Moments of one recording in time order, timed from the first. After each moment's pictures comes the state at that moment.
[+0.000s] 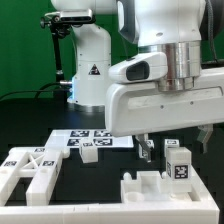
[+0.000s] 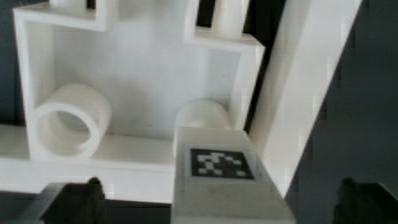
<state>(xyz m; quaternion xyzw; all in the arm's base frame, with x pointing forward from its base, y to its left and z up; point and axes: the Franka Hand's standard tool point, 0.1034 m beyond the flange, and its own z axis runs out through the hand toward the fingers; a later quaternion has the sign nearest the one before) 0.630 0.106 0.091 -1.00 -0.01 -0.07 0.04</state>
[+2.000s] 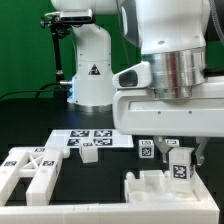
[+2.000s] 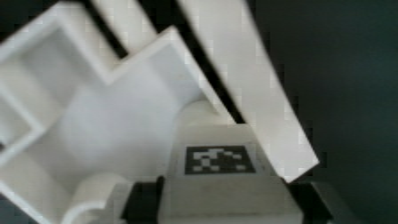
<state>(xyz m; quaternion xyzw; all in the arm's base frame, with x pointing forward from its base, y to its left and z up) 0.635 0.120 0.077 -0.94 0.33 -0.03 0.08</state>
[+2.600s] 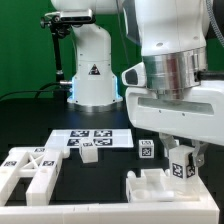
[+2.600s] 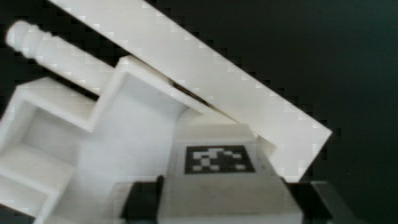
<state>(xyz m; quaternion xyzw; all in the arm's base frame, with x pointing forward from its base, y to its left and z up) 0.633 0.119 0.077 -0.88 0.46 0.00 0.08</state>
